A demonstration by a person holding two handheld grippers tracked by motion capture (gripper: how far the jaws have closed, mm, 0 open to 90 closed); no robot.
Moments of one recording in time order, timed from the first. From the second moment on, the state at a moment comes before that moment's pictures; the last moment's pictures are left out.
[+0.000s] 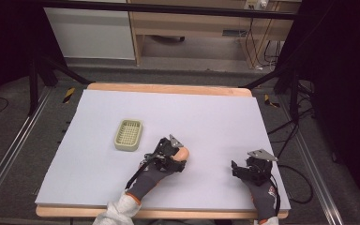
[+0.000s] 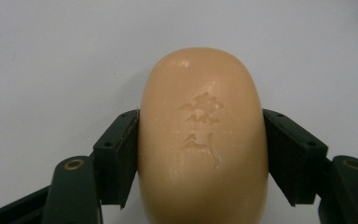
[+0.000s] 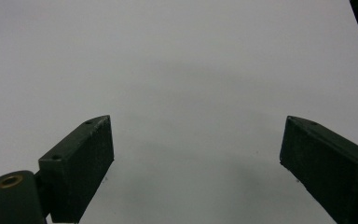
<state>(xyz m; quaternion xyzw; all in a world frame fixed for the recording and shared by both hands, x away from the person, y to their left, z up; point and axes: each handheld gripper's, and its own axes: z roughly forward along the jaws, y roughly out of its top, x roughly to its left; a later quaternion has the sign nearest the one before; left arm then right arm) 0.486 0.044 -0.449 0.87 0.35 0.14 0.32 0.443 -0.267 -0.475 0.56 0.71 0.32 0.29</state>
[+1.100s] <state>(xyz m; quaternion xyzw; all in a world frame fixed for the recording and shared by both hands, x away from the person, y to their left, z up) 0.473 0.122 -0.420 0.84 0.38 0.16 0.34 0.443 -0.265 -0.476 0.56 0.71 0.31 0.29</state>
